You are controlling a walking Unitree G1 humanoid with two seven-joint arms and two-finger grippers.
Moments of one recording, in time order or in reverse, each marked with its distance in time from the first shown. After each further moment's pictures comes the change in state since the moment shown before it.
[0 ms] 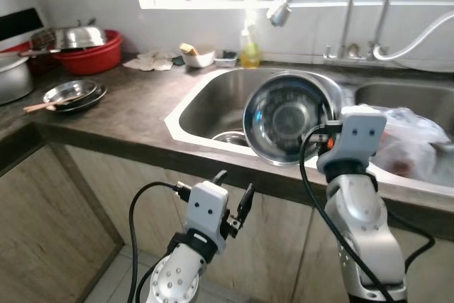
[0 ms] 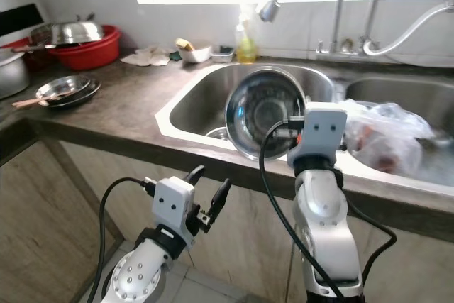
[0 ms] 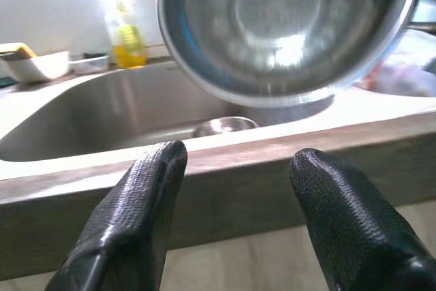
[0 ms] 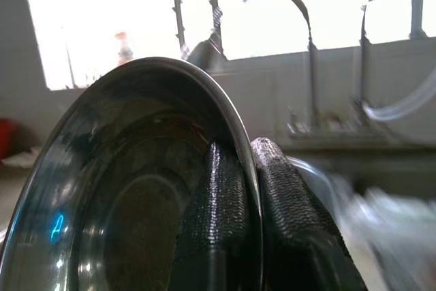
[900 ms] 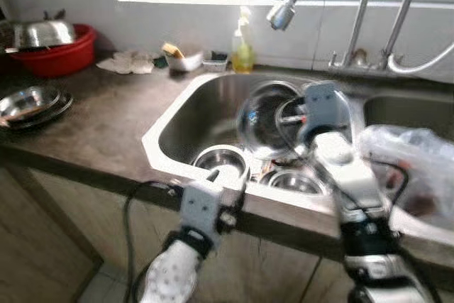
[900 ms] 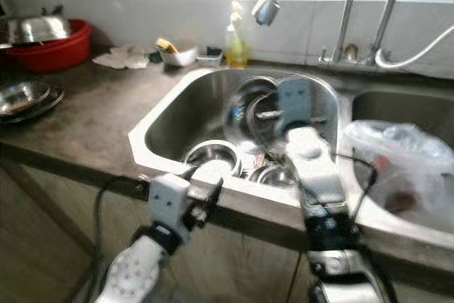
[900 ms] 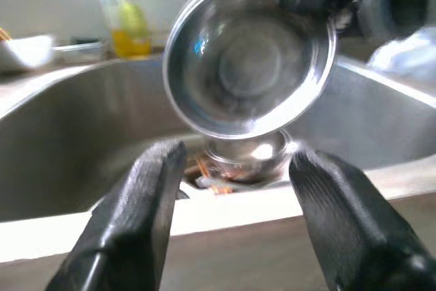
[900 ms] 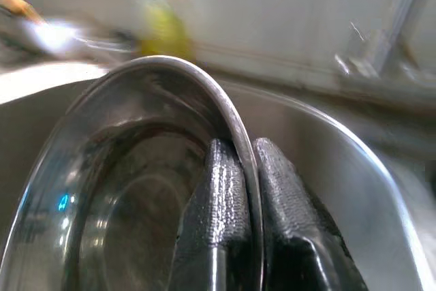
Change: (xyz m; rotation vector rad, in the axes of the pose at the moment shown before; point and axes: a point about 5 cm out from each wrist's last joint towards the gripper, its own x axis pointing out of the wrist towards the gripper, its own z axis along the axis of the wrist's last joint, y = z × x) left arm 0.001 -0.001 0.000 -0.009 0.000 0.007; right arm 0.067 -0.010 -0.042 -0.169 0.342 0.045
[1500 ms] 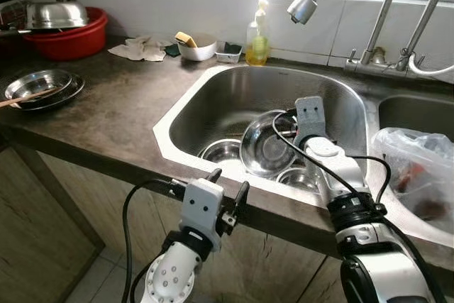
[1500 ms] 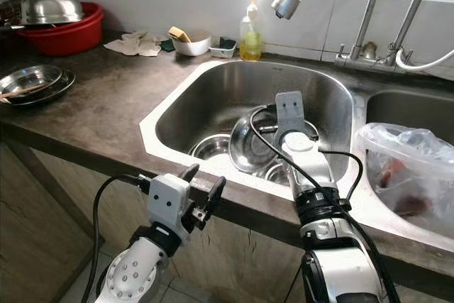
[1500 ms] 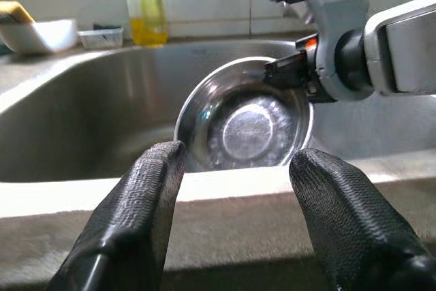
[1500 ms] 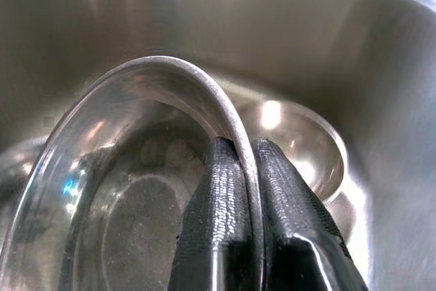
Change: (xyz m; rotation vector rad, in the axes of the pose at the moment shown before) left arm -0.005 0.003 0.006 0.008 0.013 0.021; right arm 0.029 0.014 -0.036 0.031 0.281 0.037
